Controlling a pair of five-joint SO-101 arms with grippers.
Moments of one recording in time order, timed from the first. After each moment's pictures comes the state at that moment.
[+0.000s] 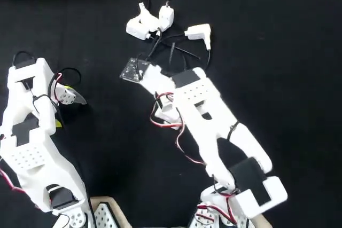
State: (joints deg) left arm -24.9 26.5 7.0 76.0 26.7; right arm -24.9 -4.5 25.6 68.1 37.8
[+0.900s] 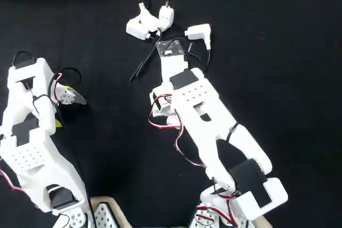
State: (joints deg) left arm -24.9 26.5 7.0 76.0 26.7; right arm -26.6 -5.1 25.5 69.0 -17.1
